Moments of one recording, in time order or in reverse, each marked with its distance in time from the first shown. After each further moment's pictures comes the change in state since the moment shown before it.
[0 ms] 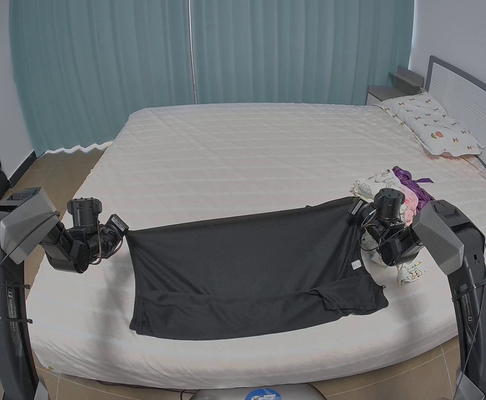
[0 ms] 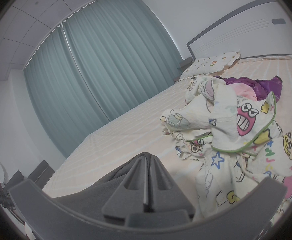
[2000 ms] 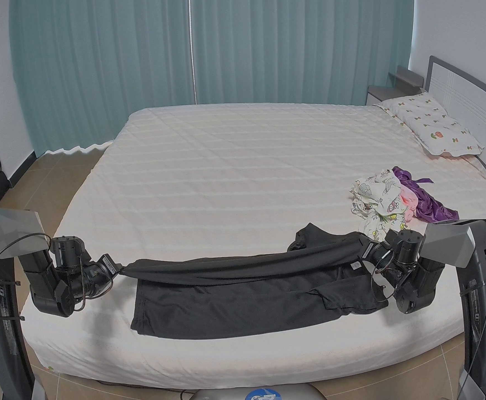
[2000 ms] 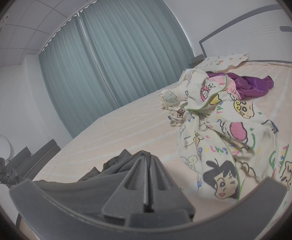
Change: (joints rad) left arm 0.051 -0.050 0.489 -0.386 -0.156 0.164; right arm -0.005 -0.089 0.667 -0.545 0.132 -0.117
